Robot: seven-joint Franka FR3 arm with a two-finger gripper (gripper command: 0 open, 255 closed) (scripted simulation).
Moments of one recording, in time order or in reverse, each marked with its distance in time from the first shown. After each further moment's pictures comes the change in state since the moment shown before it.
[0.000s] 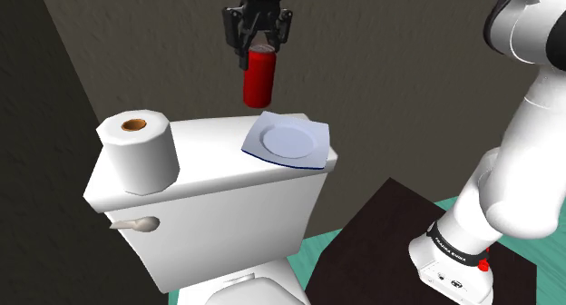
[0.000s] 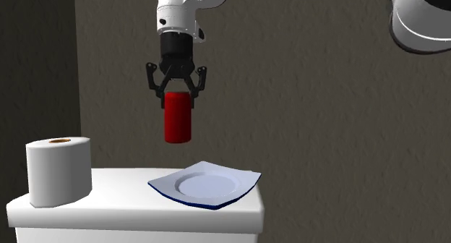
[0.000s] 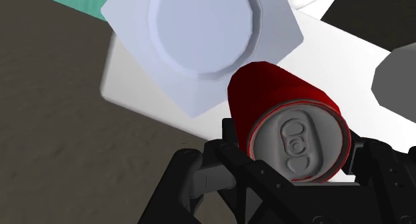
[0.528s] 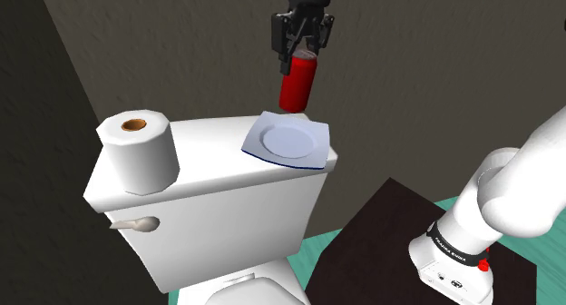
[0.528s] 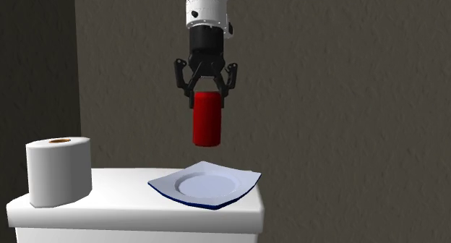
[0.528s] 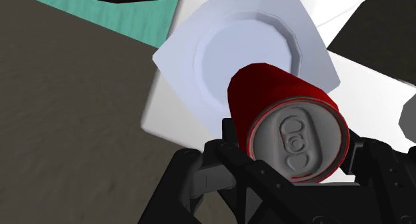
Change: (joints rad) arm -0.074 -0.306 -0.054 -0.344 0.126 0.064 -0.110
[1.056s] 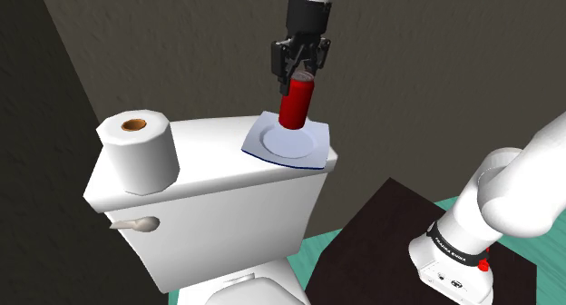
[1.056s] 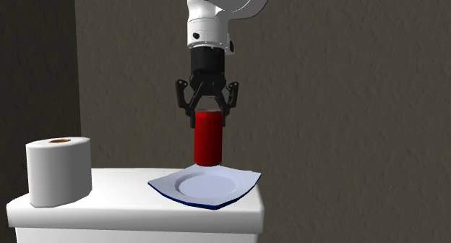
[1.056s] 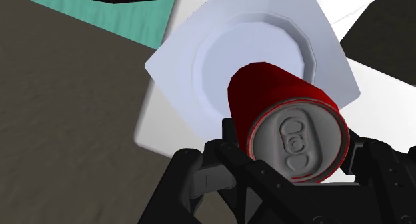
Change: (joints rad) arm 0.001 -0.042 -0.005 -0.154 0.016 0.114 -0.013
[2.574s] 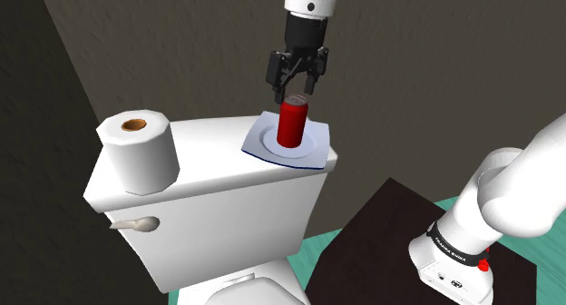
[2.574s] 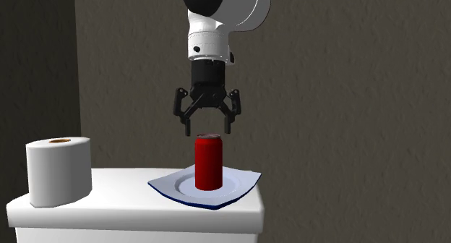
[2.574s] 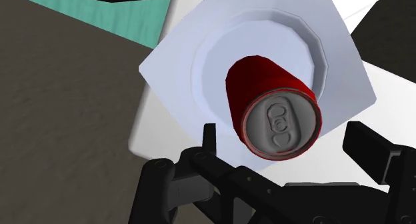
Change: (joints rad) arm 0.000 -0.010 -0.001 -0.076 0.004 0.068 -0.007
